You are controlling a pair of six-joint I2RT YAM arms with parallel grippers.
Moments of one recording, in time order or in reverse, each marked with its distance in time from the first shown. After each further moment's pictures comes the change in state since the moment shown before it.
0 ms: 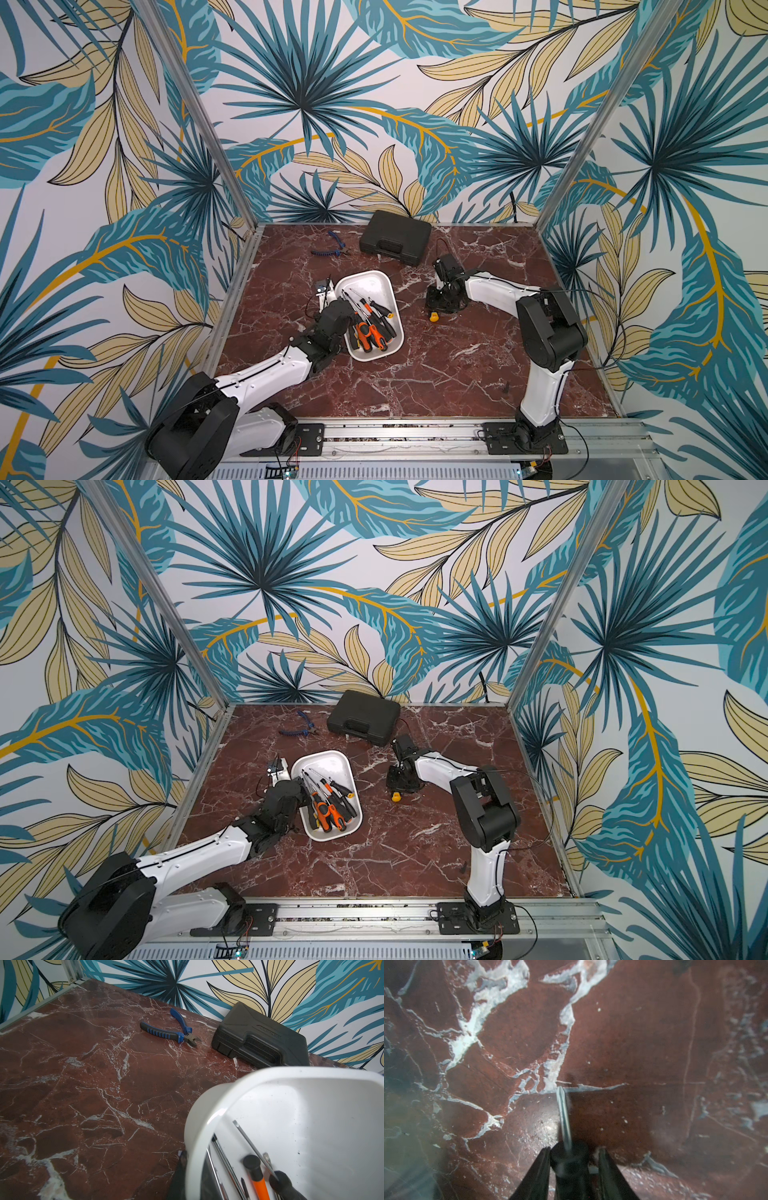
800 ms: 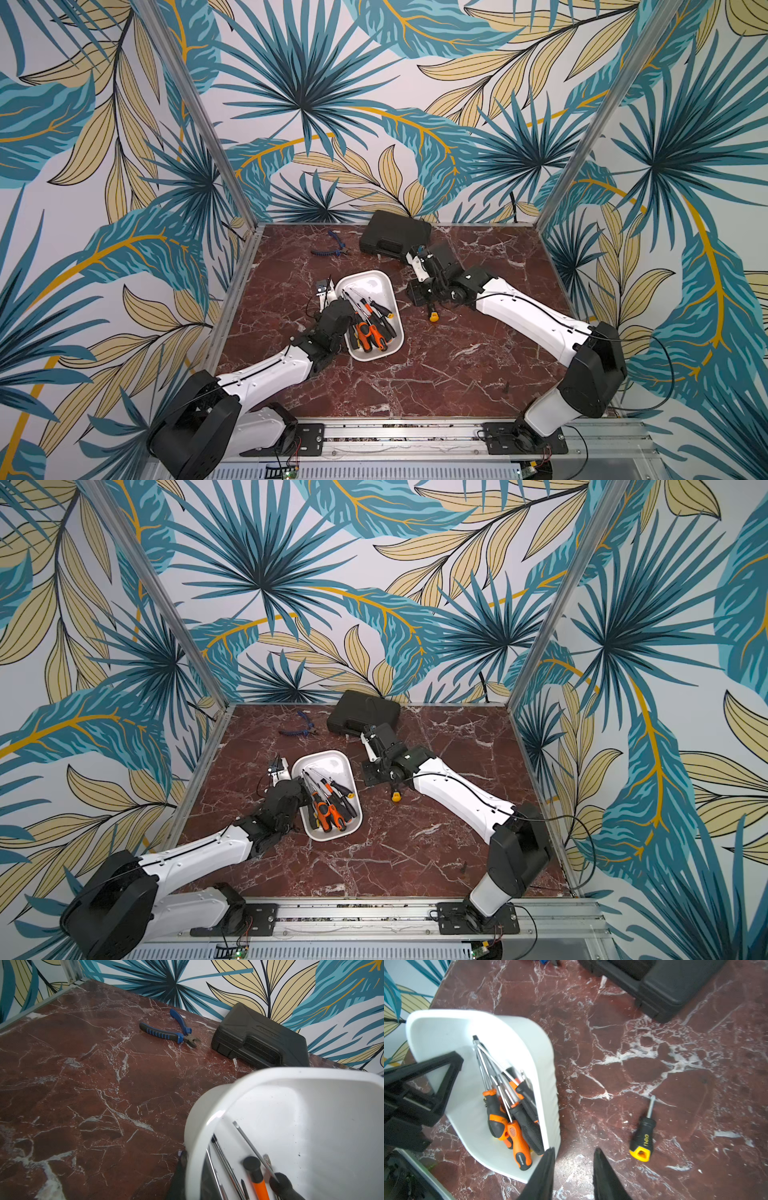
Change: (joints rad) left arm 0.000 0.011 0.000 0.013 -0.001 0.002; right arm 0.278 -0.296 0.125 -0.116 0.107 -0.258
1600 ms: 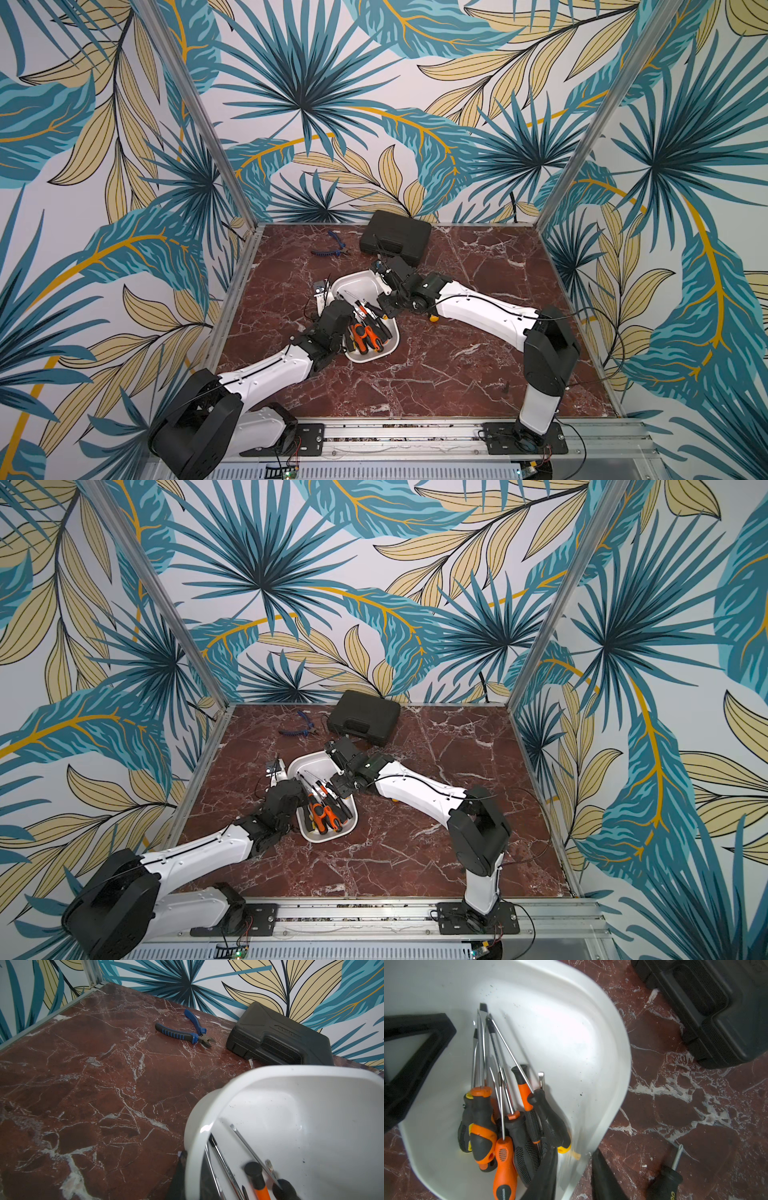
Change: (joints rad) left arm 0.008 0.010 0.000 -0.029 -0.052 -0.002; right arm 0.147 0.216 0.121 0.060 0.140 -0.181
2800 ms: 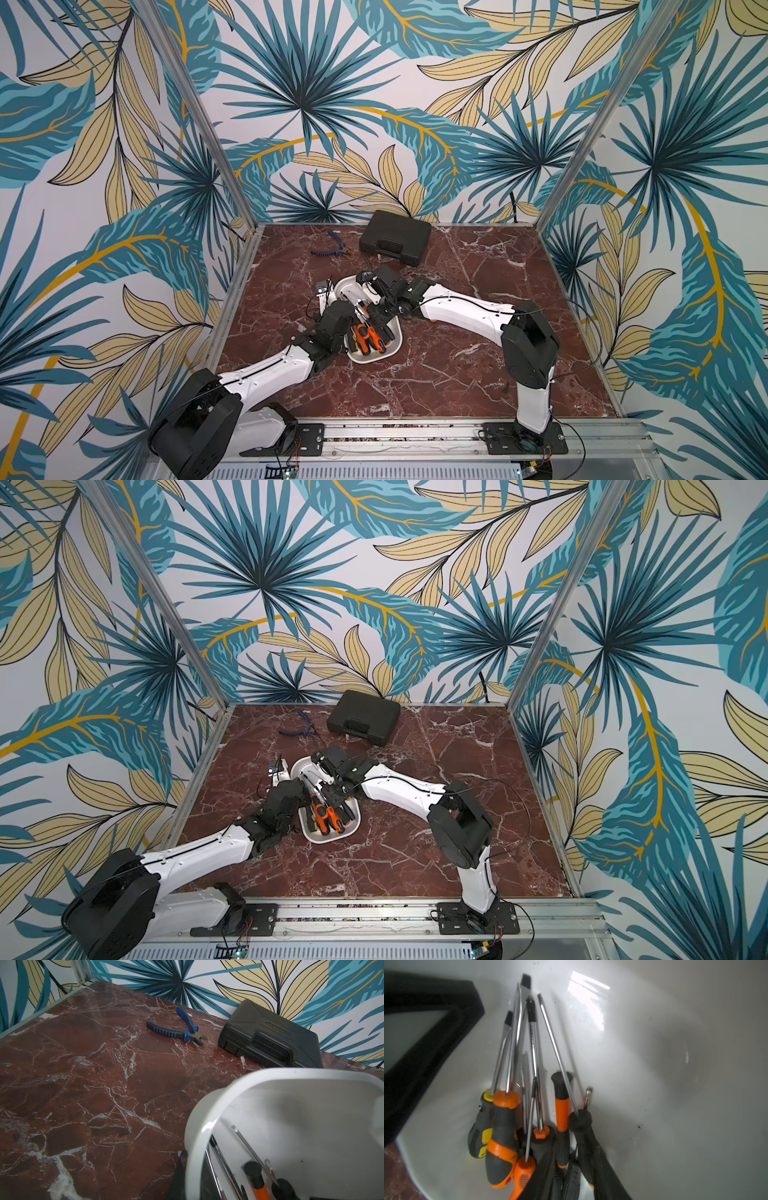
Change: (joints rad) left arm -0.012 0.000 0.002 0.006 0.020 0.001; right arm 0.032 0.122 0.051 0.009 -0.065 -0.071
